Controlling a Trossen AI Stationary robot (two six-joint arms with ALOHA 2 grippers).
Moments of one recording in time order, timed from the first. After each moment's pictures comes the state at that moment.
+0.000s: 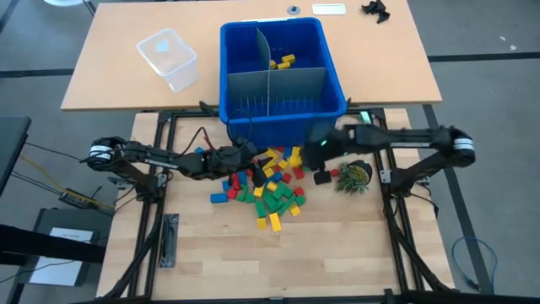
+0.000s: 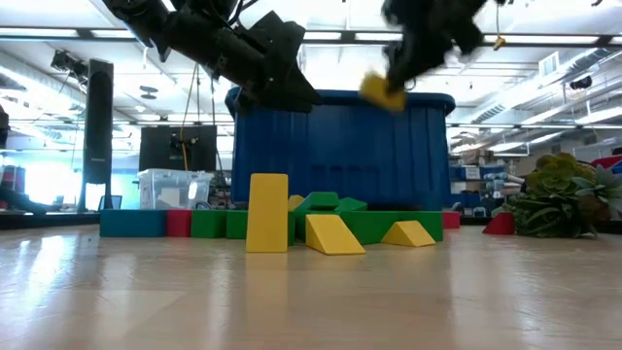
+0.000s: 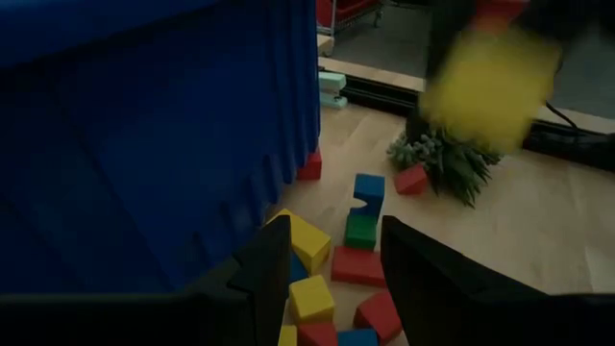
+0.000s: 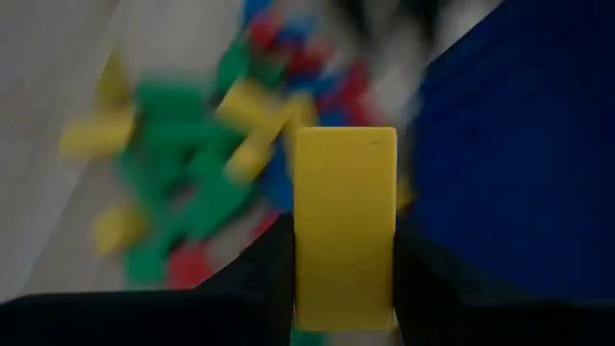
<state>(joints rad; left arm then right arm) 0.05 1.48 0.81 0.35 -0.40 -0.19 -0.16 1.32 1.15 -0.57 0.01 -0.45</state>
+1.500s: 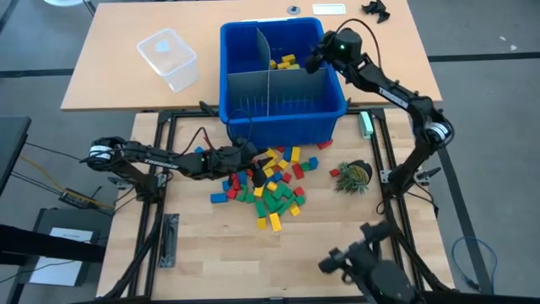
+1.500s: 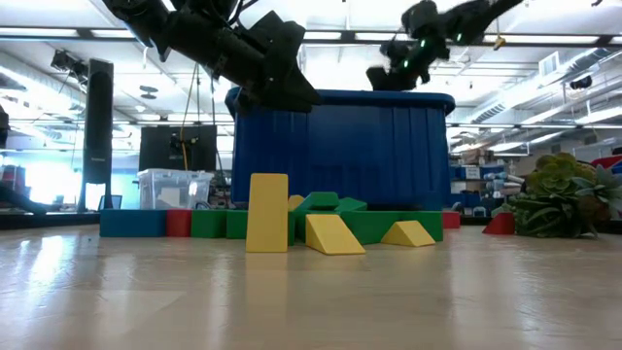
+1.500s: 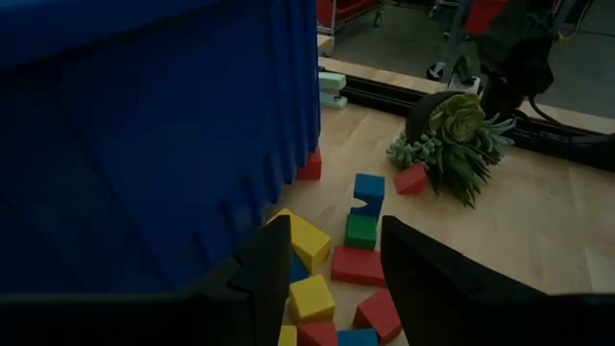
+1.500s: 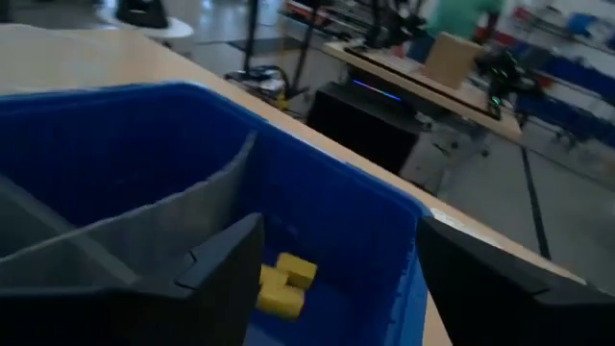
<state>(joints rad) 0.05 1.48 0.81 0.35 -0.40 -0.19 -0.87 1.63 1.49 -0.06 0.22 -0.26</state>
